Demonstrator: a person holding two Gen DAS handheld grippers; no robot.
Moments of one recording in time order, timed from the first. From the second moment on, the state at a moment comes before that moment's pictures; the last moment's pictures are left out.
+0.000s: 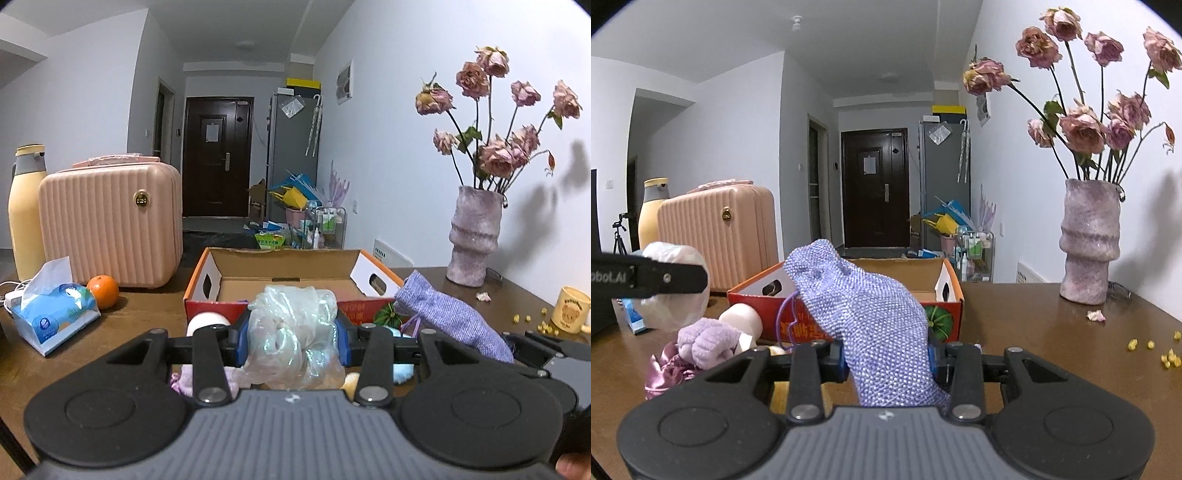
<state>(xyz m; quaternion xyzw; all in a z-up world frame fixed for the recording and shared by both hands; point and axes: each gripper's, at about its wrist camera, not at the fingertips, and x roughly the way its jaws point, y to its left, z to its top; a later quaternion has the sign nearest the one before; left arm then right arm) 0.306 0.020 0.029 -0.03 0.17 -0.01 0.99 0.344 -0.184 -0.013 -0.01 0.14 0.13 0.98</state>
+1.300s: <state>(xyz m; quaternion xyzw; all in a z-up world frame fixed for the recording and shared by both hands) 0.428 0.028 0.039 -0.05 0.15 0.01 0.99 0.459 -0.155 -0.005 0.00 0.12 0.14 0.98</state>
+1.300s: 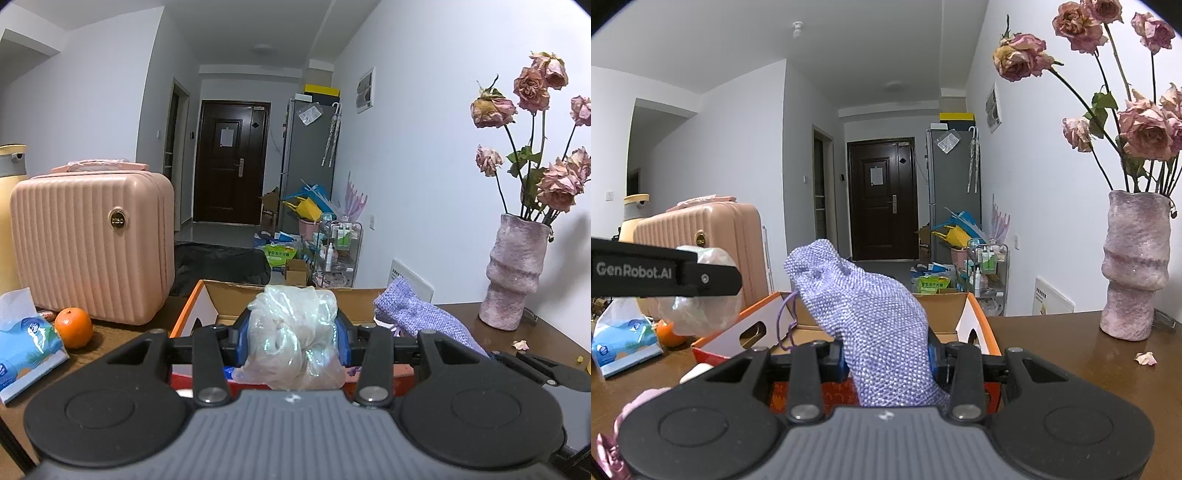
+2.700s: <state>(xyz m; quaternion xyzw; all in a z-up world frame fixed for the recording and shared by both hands) 0.513 0.043 0.027 -0.04 0.14 0.07 0.99 0.528 -0.134 -0.007 -0.01 0.14 0.13 0.98</state>
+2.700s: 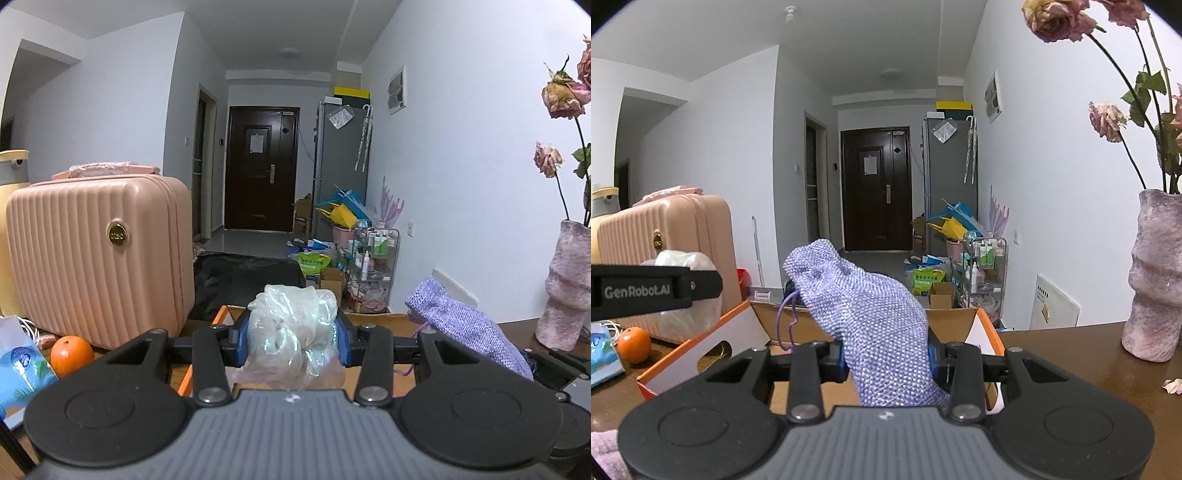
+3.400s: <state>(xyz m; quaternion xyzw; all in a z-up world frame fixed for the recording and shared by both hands) 0.539 0.041 0.014 -0.02 0.16 0.10 0.98 0.558 -0.118 -0.010 -0.03 0.19 0.11 0.97</state>
